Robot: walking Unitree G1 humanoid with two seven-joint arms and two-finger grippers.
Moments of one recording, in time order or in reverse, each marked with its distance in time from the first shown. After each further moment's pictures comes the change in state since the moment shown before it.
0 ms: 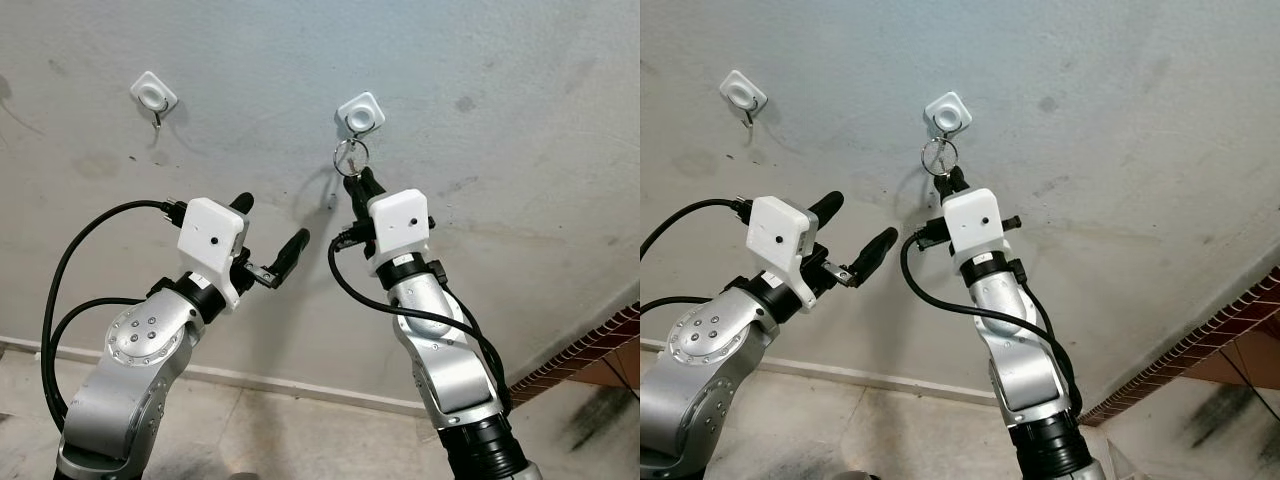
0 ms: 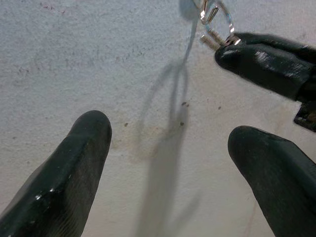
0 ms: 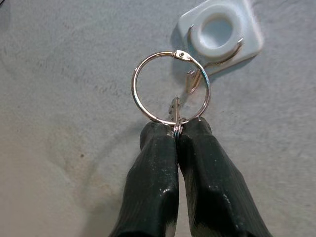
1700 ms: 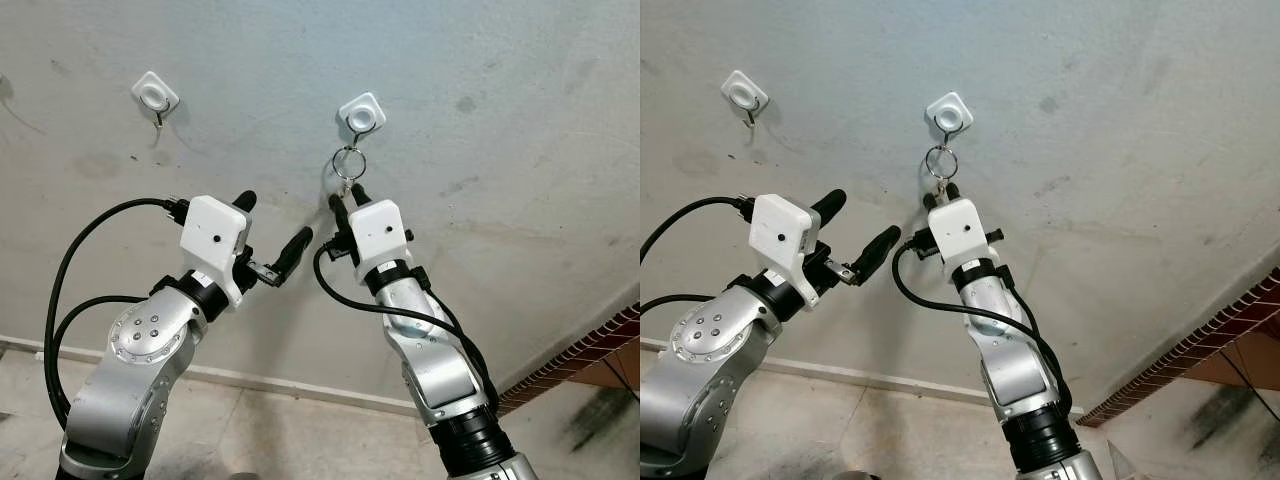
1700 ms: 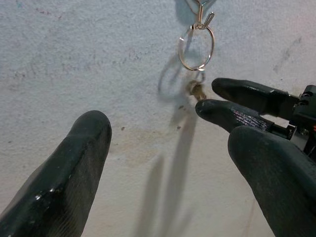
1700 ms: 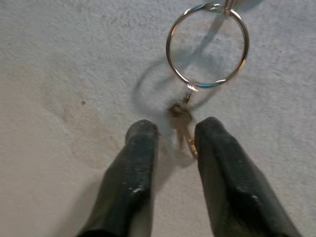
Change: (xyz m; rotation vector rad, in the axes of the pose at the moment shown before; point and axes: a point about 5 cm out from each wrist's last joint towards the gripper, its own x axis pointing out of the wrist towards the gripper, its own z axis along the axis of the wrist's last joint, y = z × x) left arm 0.002 -0.002 0.002 -0.004 -0.007 -0.007; right arm -0.001 0.004 -0.027 -0.078 0.114 0.012
